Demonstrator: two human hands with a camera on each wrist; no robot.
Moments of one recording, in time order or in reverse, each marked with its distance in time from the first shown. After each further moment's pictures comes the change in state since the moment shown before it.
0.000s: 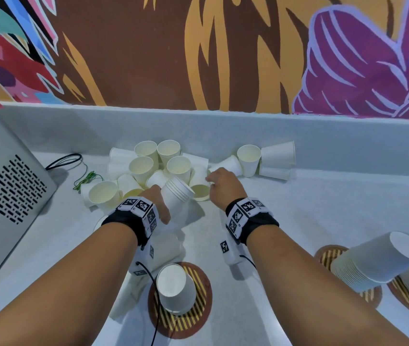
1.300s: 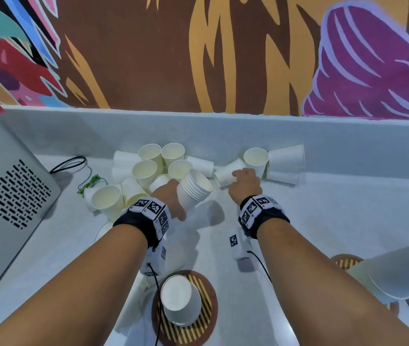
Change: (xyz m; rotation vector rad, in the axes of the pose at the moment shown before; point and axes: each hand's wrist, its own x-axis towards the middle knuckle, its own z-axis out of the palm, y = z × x) left_hand 0.004 0.030 -0.009 -0.076 0.059 0.136; right_hand 0.028 0.034 0.001 0.058 0.025 0.334
